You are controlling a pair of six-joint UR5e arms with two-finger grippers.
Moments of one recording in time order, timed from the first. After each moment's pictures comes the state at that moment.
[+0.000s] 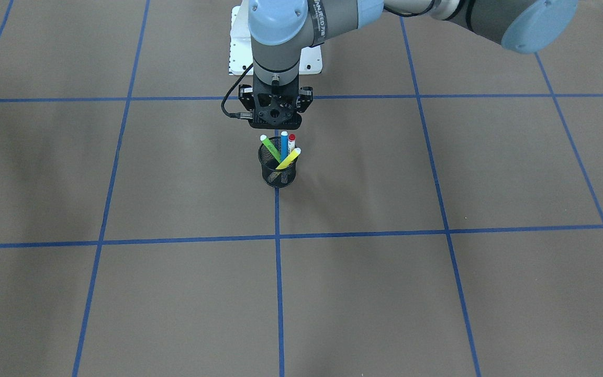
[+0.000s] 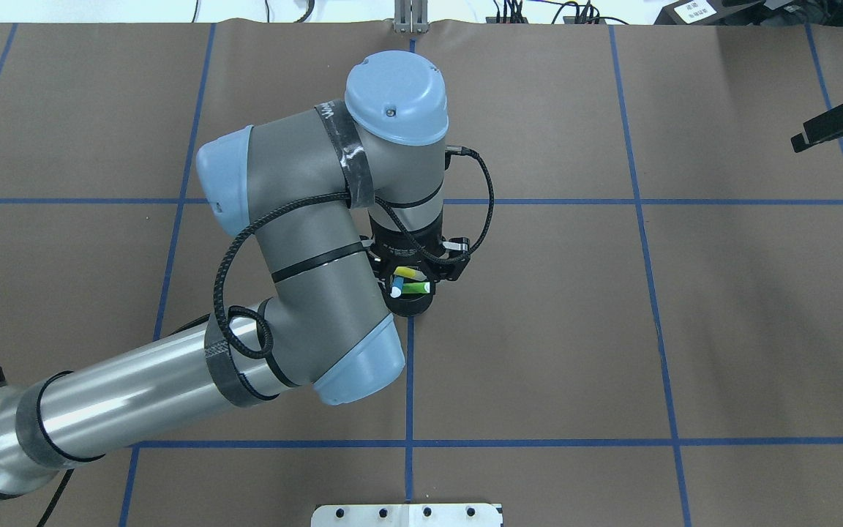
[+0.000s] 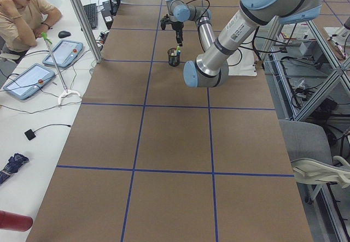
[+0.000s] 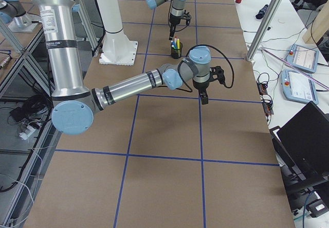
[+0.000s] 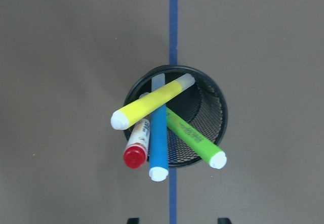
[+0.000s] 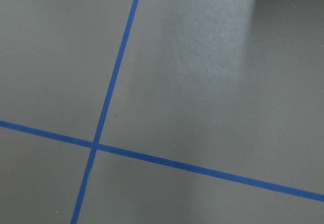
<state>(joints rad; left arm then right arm) -0.55 -2.56 -1.58 -1.24 -2.09 -1.09 1.27 -1.44 1.81 -1.36 2.30 0.40</state>
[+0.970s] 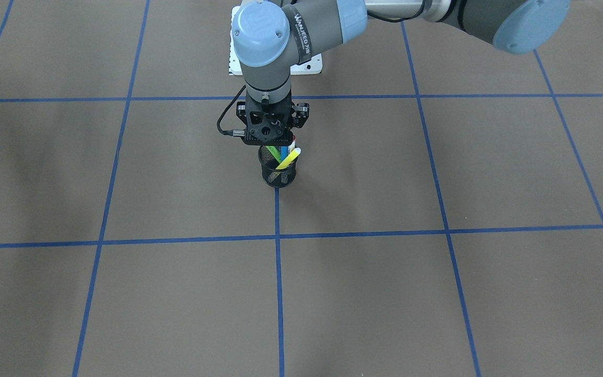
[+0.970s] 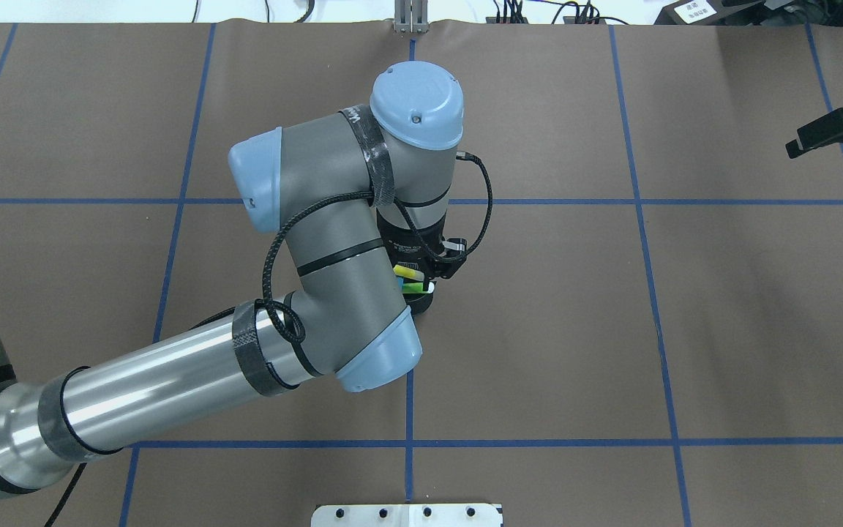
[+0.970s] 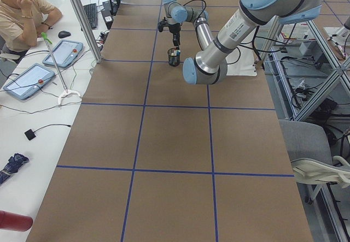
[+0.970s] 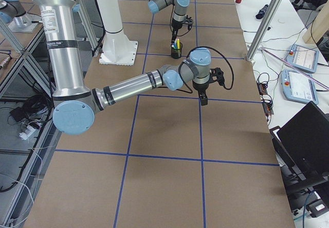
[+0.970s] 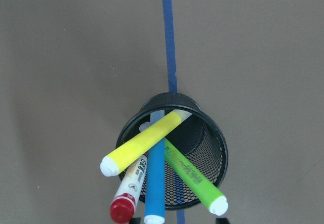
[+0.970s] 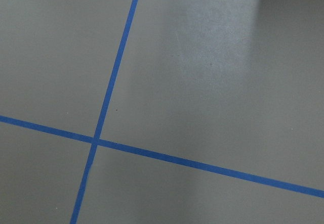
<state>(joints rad) -0.55 -2.58 -1.51 -1.23 -2.07 -1.05 1.26 -1.44 1.80 -1.37 2.30 0.40</state>
